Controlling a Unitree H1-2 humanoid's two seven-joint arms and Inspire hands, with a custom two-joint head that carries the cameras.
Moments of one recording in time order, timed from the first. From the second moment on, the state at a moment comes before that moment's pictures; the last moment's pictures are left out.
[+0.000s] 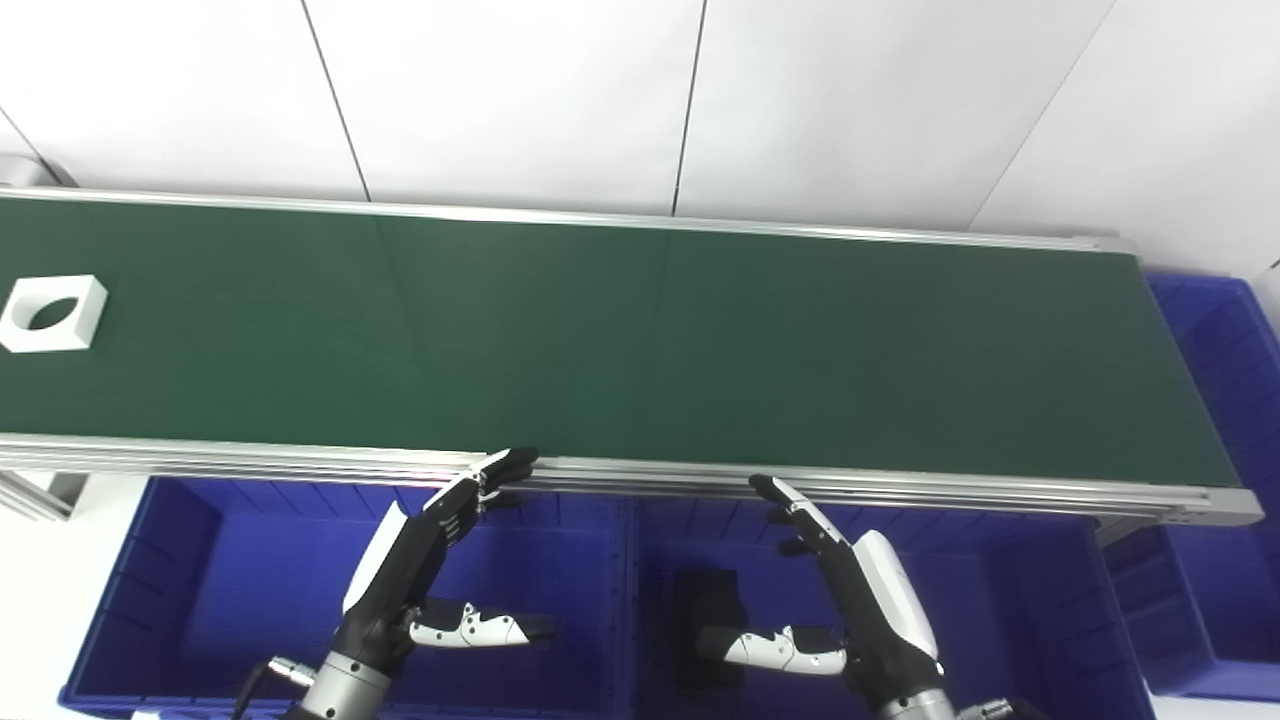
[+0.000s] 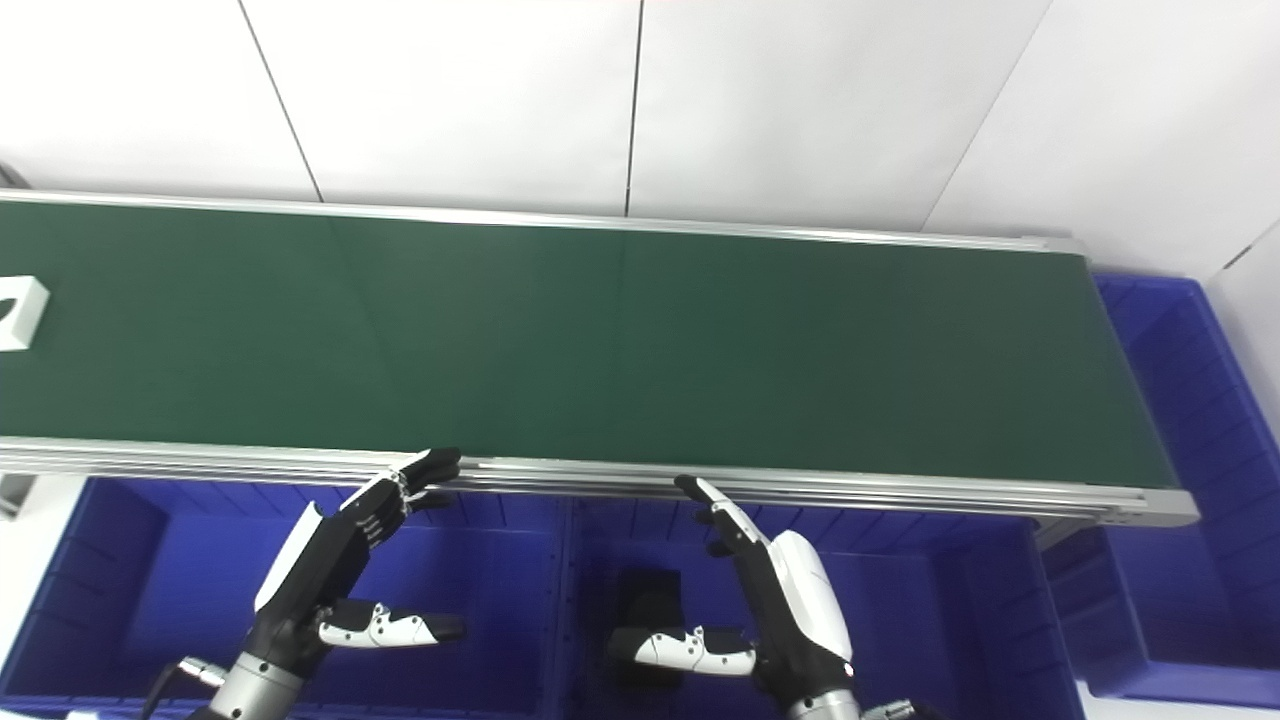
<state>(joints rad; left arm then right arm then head) 0.30 0.20 -0.25 -0.01 0.05 -0.44 -0.14 0.44 -0.15 0.25 -0.33 -0.55 -0.01 0.03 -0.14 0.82</state>
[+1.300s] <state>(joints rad) 0.27 0.20 -0.35 -0.03 0.12 -0.44 0.06 0.44 -0.18 0.23 -0.28 -0.49 -0.06 0.02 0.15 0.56</state>
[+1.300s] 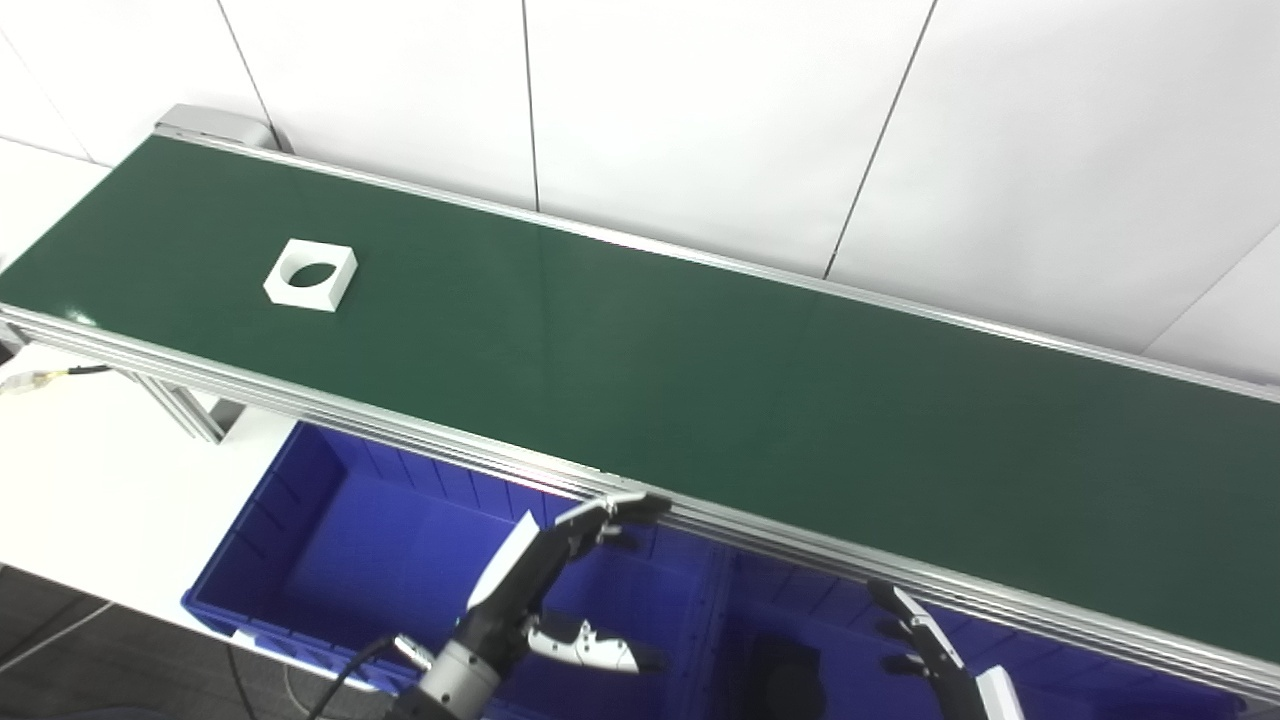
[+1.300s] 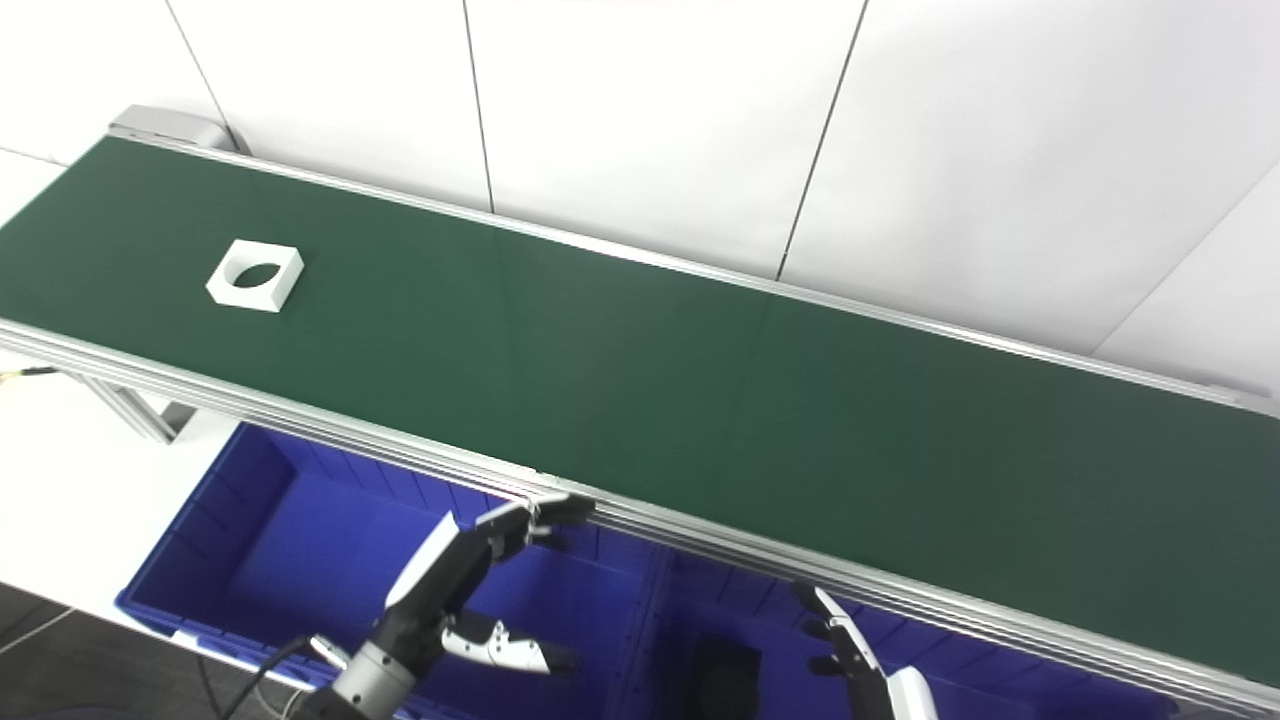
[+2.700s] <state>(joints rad) -0.11 0.37 -0.14 0.00 0.38 -0.32 -0.20 0.40 -0.17 0.24 -0.15 -0.51 -0.18 -0.06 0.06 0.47</state>
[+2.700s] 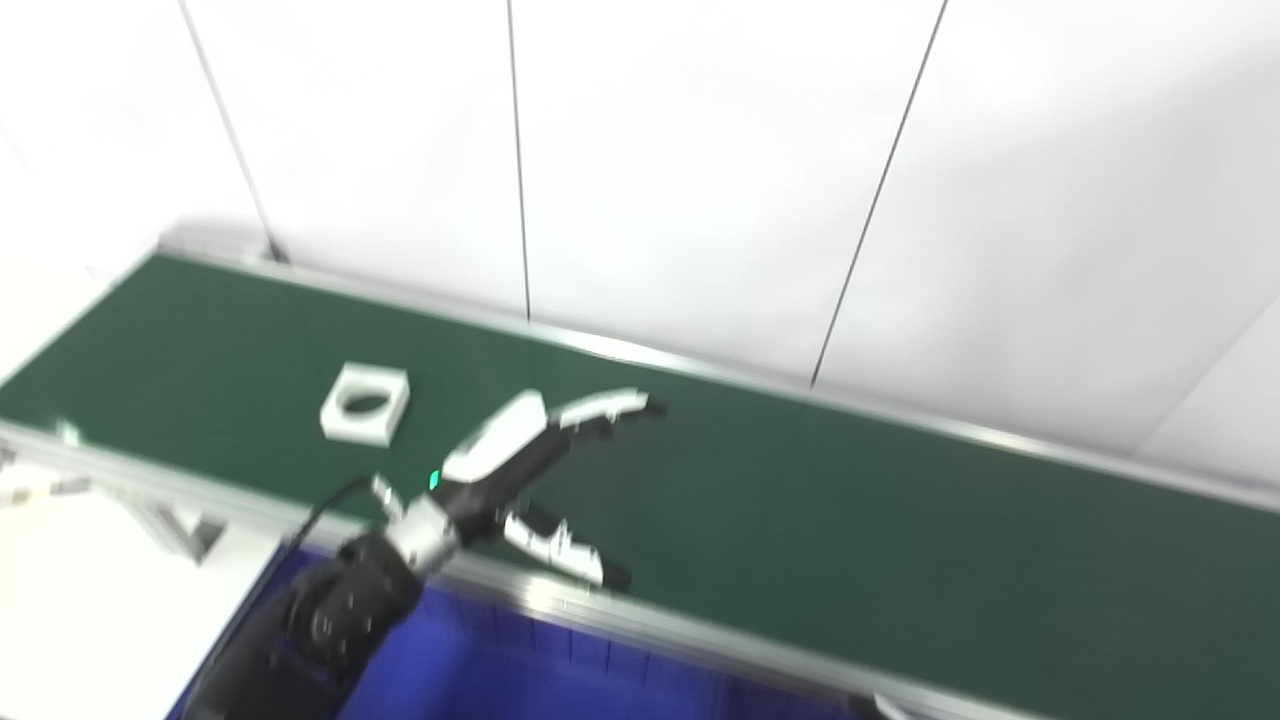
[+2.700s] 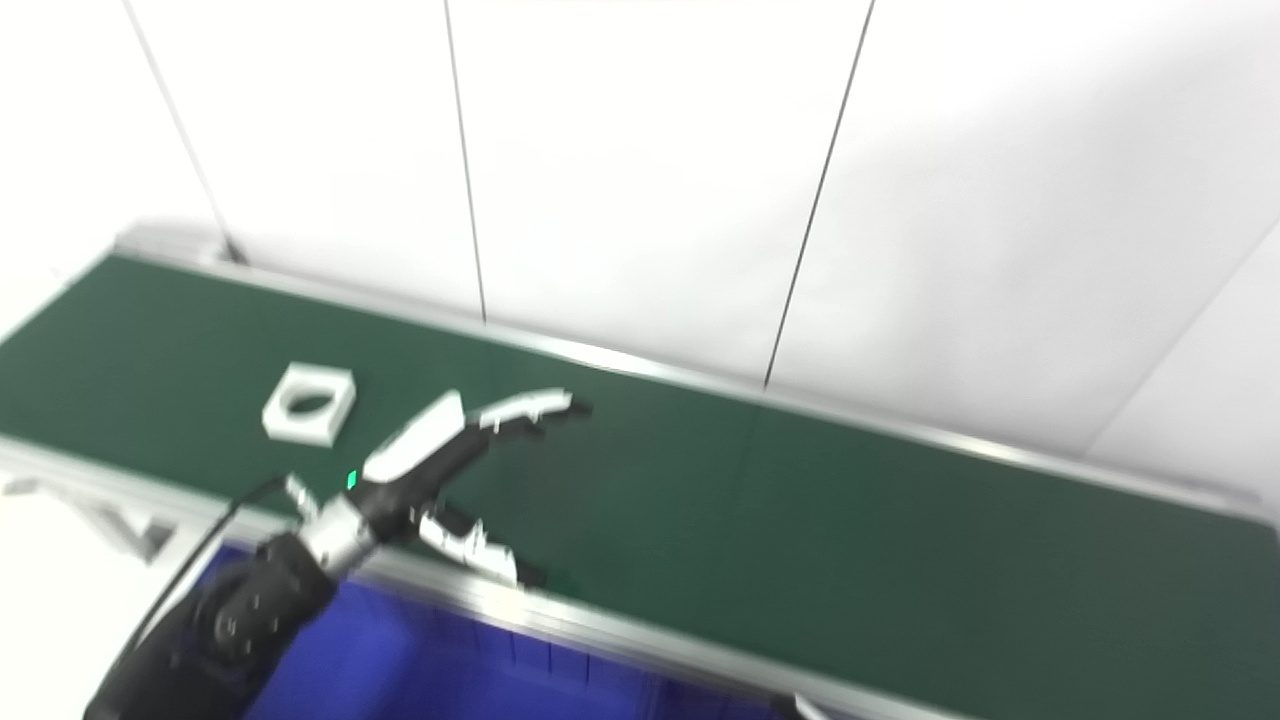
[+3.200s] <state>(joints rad) -0.18 0.41 -0.13 0.13 0.47 -0.32 -0.19 0.39 -0.17 0.24 -0.14 -0.50 -0.18 -0.06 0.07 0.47</state>
